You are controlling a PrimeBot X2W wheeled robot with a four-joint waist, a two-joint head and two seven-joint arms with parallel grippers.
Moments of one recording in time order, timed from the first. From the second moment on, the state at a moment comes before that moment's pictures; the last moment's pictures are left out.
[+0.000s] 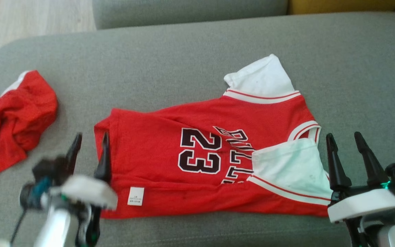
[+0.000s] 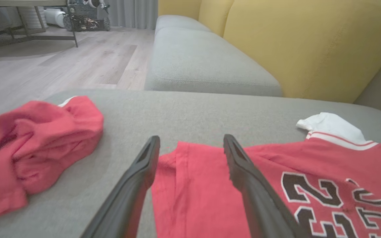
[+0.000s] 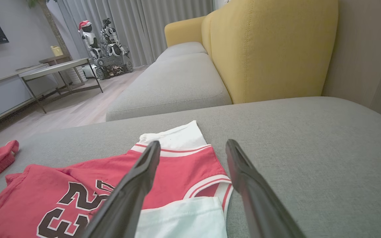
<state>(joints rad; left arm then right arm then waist) -0.08 0.18 -0.23 0.17 -0.33 0.10 -0.16 0.10 -0.06 -0.01 -0.10 0.22 0.13 0.02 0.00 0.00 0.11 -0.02</state>
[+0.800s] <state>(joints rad) -0.60 0.16 -0.21 0.81 -0.50 -0.06 0.06 -0.04 -0.07 0.03 -0.01 0.27 0.13 0.01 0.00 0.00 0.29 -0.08</state>
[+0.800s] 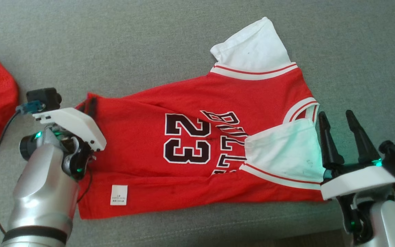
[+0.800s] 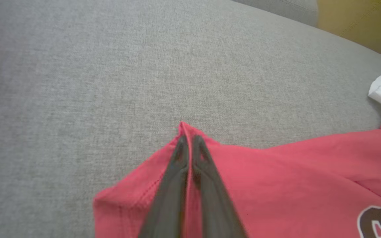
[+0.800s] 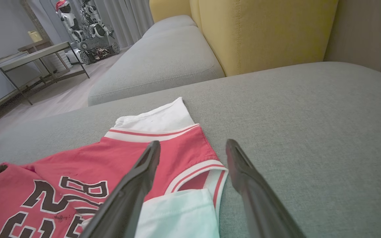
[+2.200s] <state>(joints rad) -0.81 0.03 -0.39 0.88 -0.50 -0.12 -0.20 -1.01 -0.39 0.39 0.92 0.57 0.13 0.26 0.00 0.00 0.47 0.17</state>
